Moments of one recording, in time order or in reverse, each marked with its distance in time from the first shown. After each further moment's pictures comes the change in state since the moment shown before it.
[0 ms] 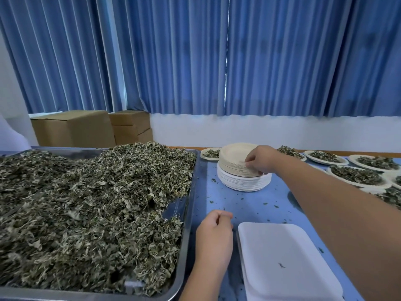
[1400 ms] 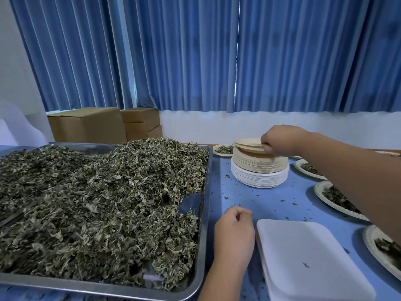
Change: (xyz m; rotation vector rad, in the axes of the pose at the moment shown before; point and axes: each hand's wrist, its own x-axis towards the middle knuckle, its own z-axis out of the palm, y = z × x) left_hand 0.005 -0.005 0.000 0.045 -0.041 0.005; right_hand 0.000 -0.025 -0.036 -0.684 0.053 -0.264
